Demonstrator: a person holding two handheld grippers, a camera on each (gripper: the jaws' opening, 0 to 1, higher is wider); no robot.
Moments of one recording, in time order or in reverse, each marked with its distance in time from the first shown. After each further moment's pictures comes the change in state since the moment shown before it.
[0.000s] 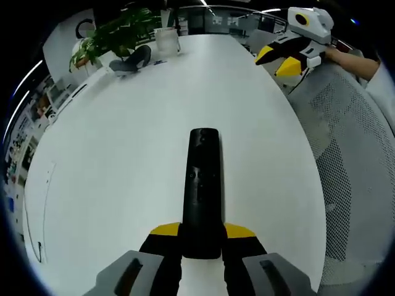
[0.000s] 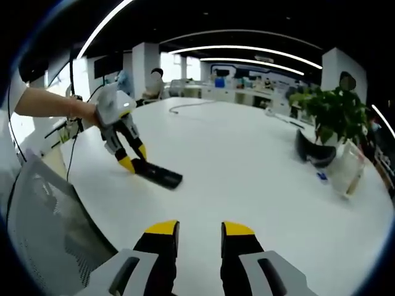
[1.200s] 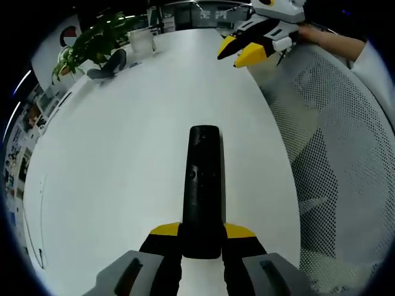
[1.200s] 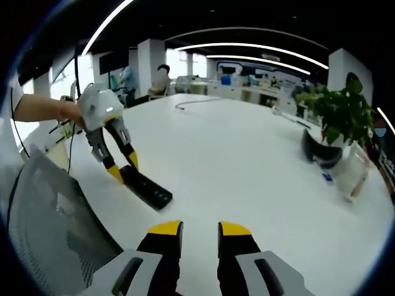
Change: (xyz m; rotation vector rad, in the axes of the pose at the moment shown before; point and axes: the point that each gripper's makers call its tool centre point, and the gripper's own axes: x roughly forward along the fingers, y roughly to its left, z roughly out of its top) left arm 0.001 -0.054 0.002 0.069 0.046 -0.039; right arm 0.004 0.007 -0.002 -0.023 0.024 0.037
